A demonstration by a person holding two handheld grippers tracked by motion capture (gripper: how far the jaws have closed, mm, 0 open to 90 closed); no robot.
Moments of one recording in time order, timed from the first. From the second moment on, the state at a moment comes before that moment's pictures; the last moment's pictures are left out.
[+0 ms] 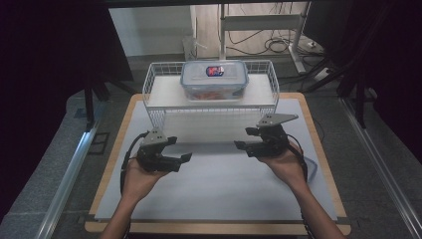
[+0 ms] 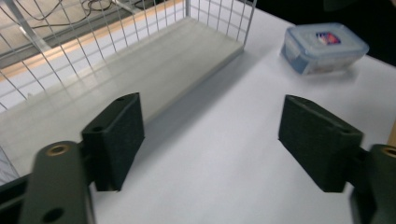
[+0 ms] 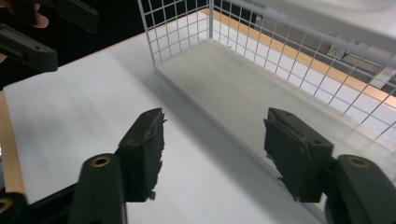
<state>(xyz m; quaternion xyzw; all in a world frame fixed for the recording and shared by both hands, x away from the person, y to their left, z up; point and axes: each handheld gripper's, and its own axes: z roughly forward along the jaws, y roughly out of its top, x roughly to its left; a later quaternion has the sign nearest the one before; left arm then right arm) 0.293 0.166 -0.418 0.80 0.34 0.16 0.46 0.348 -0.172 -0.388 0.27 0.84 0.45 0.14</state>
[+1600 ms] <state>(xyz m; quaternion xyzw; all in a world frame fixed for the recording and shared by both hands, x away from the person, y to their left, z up) 0.215 0.178 -0.517 0.80 0.37 0.18 0.43 0.281 -0.210 -0.494 0.33 0.85 0.40 0.13</state>
